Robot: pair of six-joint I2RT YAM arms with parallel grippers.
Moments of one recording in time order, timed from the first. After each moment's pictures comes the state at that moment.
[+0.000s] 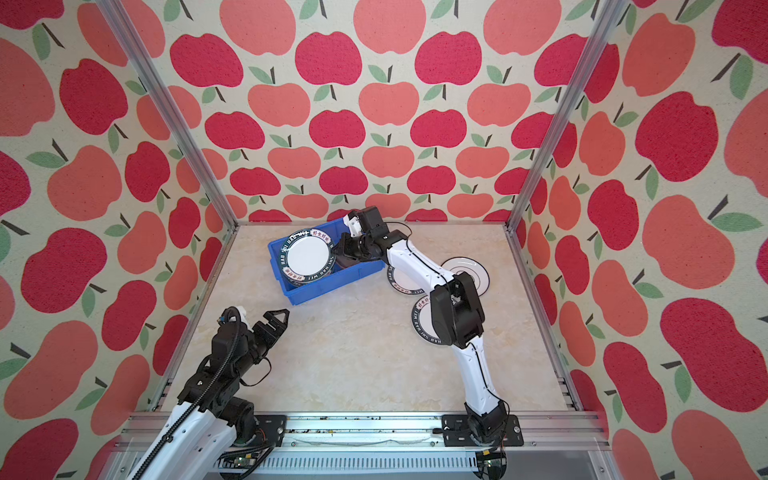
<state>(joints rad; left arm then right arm) -0.25 0.53 0.35 -0.35 0.00 -1.01 0.68 2.22 2.03 -0.43 -0.56 0.67</state>
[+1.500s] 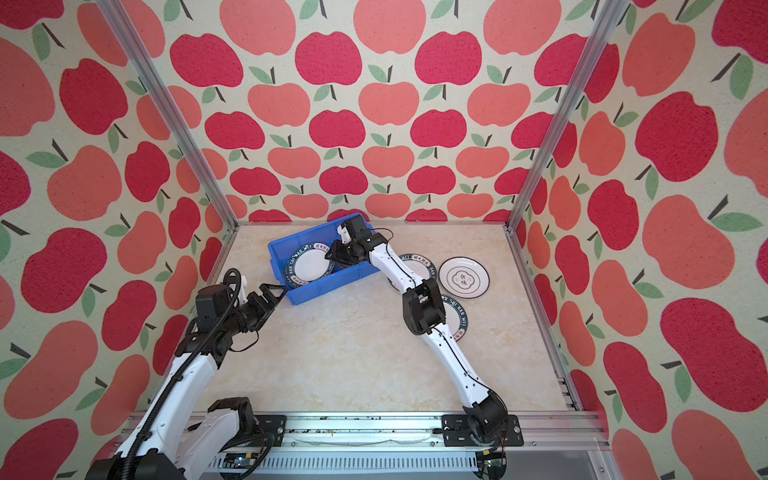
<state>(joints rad) 0.08 0.89 0.57 -0.26 0.53 -0.79 0.70 2.77 2.68 -0.68 -0.50 0.64</state>
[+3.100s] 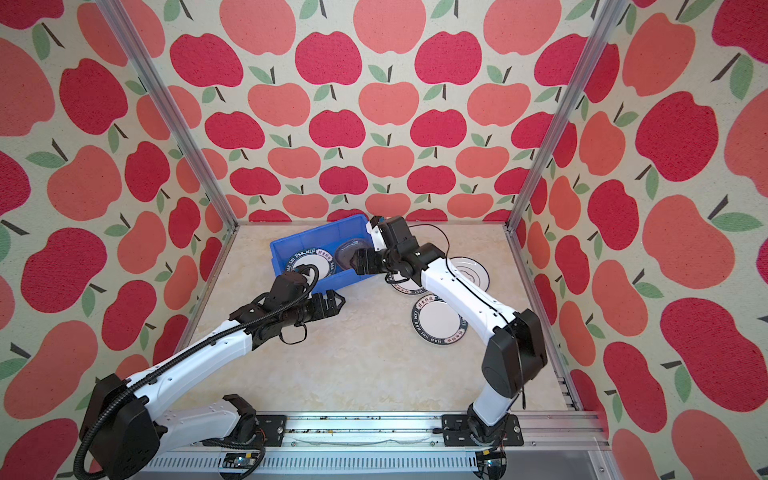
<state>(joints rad) -0.63 1.23 0.83 -0.34 0.09 -0.70 0.70 1.58 1.41 -0.55 -0.23 0.40</state>
